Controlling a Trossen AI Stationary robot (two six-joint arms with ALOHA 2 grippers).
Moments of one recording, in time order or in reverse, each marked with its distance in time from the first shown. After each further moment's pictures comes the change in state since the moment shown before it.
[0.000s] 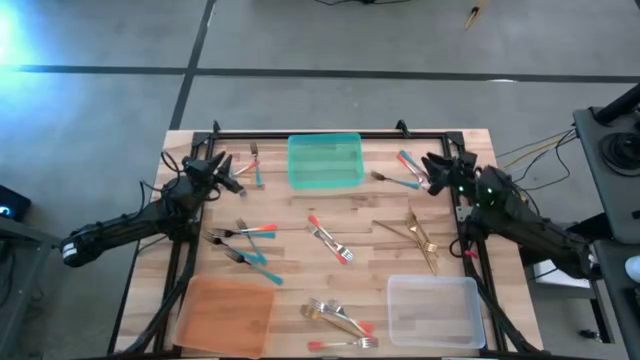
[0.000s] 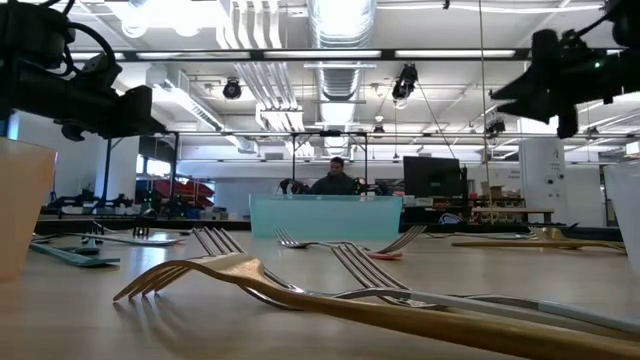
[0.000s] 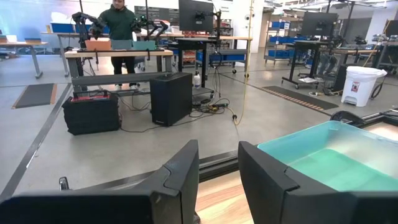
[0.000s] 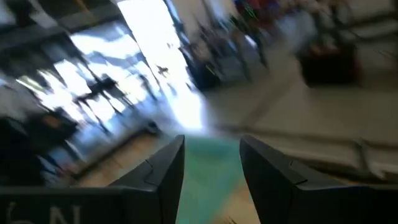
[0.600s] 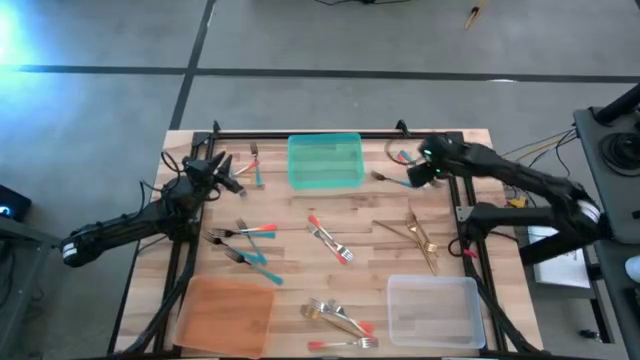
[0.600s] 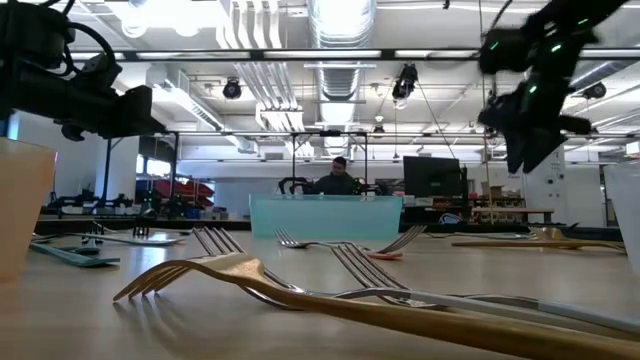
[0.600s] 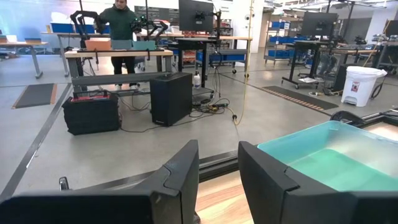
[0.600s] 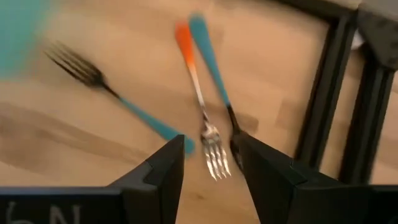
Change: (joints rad) left arm 0.000 0.000 0.000 0.000 0.000 0.000; right arm -0.115 0.883 0.549 -0.791 0.062 0.062
